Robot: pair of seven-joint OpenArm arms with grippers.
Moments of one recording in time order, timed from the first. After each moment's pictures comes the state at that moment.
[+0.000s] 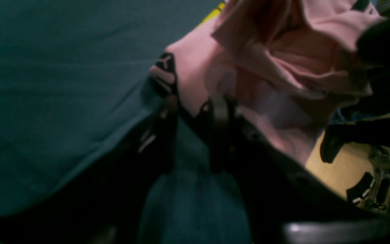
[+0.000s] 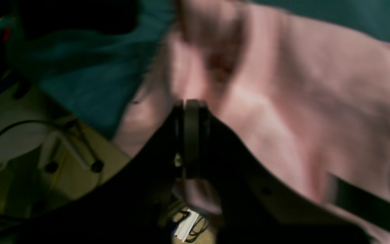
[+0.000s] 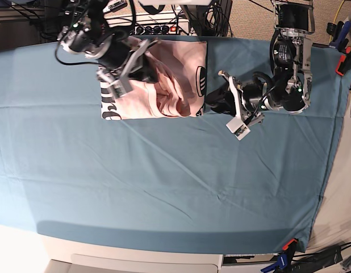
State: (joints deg) left arm 2.3 -10.6 0.0 98.8 -47.9 -40.5 69.8; right arm -25.9 1.1 7.8 126.1 32.5 32.2 -66.0
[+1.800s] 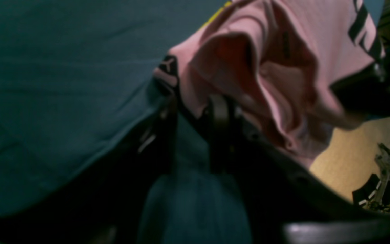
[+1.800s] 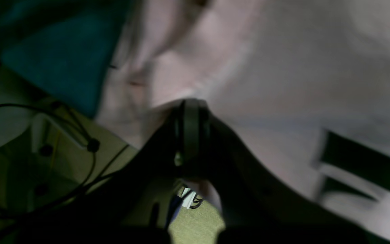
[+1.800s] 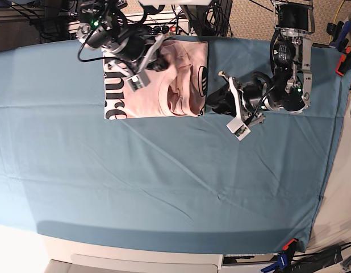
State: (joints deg) left arm 2.4 -10.6 0.0 98.8 -46.2 -40.5 68.9; right arm -27.9 1.5 -1.6 123.7 21.1 23.0 -65.6
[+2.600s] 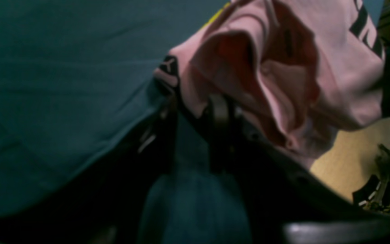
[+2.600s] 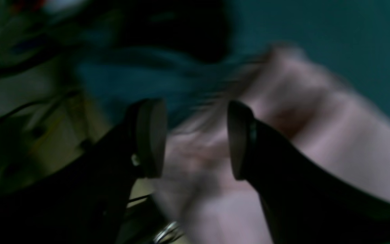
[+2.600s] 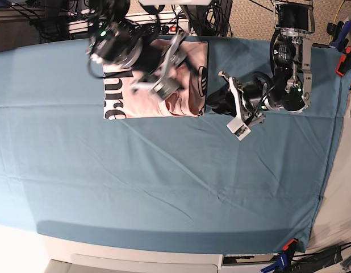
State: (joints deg) left arm 2.6 -10.6 0.0 98.8 -46.2 -40.5 68.5; right arm -19.2 1.4 -3.5 123.8 23.7 34.2 -63.0
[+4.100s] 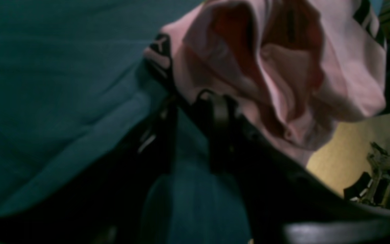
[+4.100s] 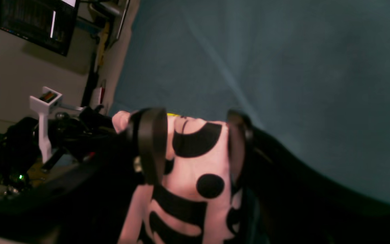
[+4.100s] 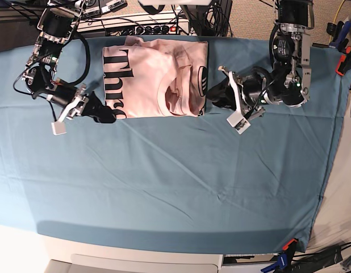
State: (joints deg) left arm 4.9 -10.6 0.0 98.5 -45.7 -40.5 68.1; right arm 0.1 16.7 28.3 75.7 77.5 39.0 -78.2
